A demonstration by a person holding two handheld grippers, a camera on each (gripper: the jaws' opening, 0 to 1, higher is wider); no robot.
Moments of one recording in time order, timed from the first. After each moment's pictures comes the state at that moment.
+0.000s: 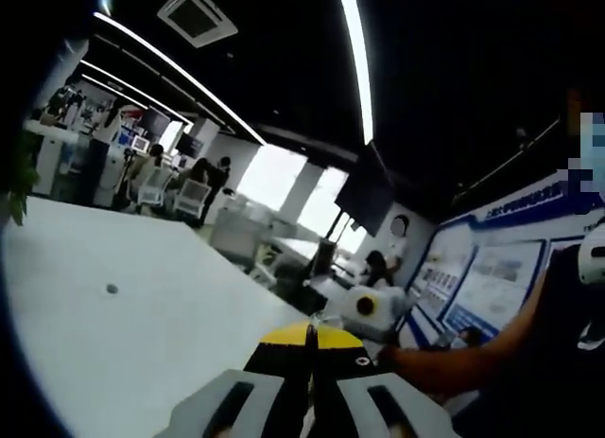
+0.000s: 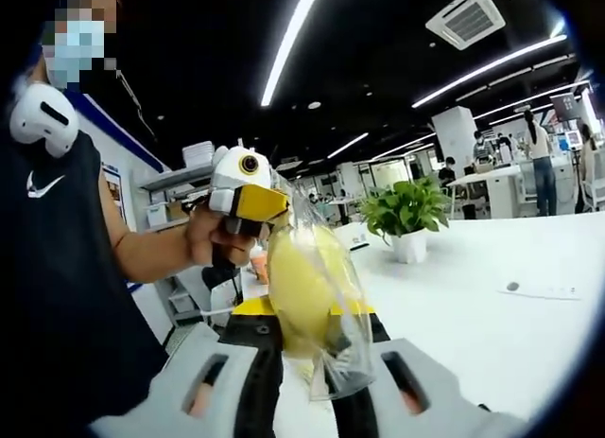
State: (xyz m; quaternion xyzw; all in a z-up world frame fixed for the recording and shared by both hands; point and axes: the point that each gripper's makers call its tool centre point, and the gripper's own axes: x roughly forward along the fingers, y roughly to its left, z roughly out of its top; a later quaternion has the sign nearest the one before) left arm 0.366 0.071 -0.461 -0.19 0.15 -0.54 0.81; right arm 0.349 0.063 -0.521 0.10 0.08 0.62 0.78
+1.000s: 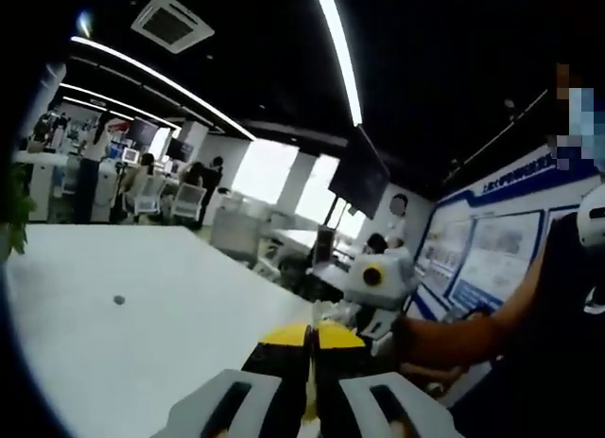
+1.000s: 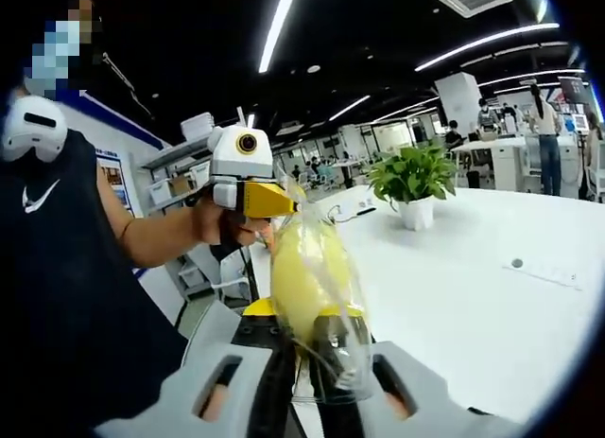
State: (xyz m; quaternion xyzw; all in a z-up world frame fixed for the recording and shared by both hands) left arm 0.353 0.078 -0.470 -0.13 0.15 -0.55 0.81; right arm 0.329 0.067 -0.527 0.06 0.17 0.63 0.76
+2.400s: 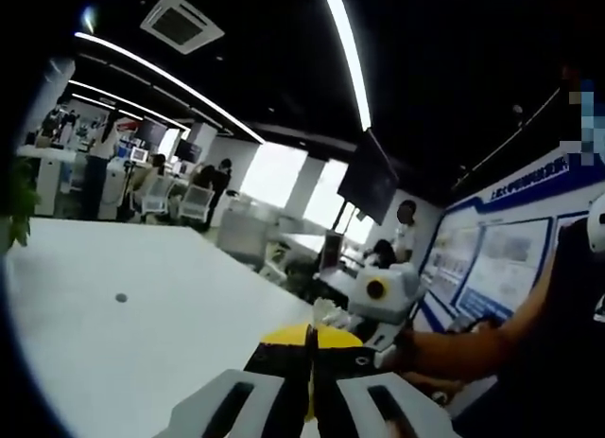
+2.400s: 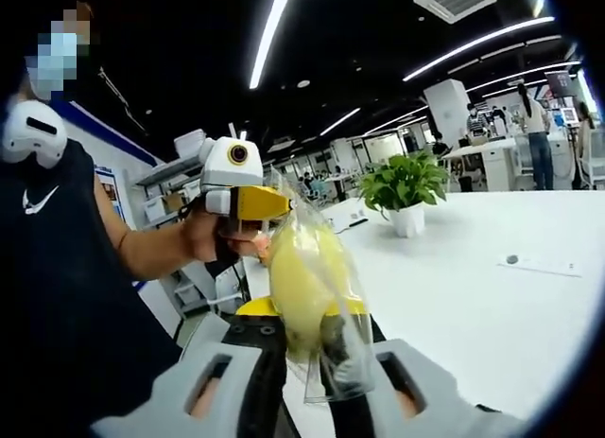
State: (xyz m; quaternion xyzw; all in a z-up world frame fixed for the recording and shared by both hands) left arm 0.363 0.066 -0.471 -0.15 0.14 -0.53 0.82; right arm 0.342 0.055 -0.532 0.10 0.14 0.61 0.77
